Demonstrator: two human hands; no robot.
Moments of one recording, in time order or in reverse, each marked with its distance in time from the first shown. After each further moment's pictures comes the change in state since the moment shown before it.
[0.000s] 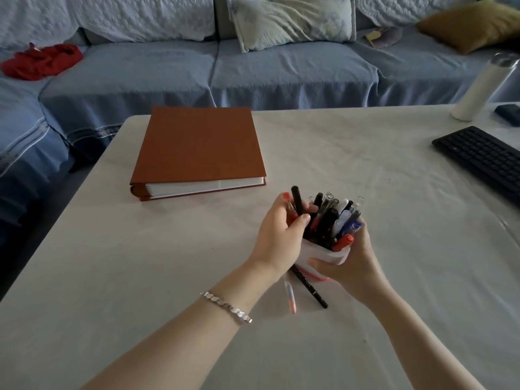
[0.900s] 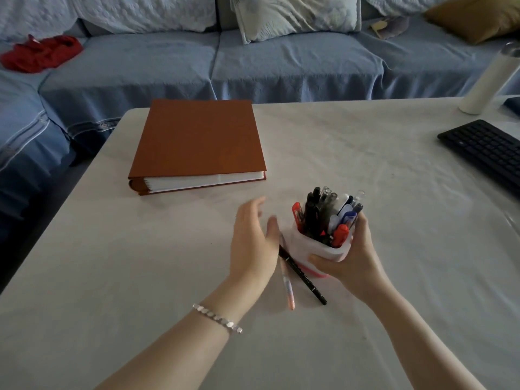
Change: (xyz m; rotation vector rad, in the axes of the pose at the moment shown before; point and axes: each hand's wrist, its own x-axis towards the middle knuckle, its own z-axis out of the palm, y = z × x) left_hand -0.010 -0.034 -0.016 0.369 0.243 -0.076; right_hand -0.001 -0.010 -0.001 0.048 -0.034 0.037
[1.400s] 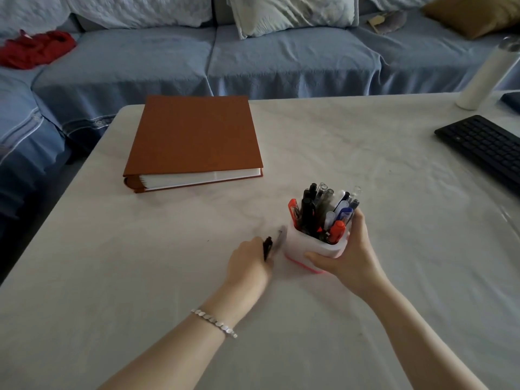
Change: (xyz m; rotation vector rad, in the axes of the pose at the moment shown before) left_hand -0.006 -0.034 0.008 0.596 -0.376 -0.186; right_hand -0.001 0.000 -0.002 0.141 -0.029 0.084
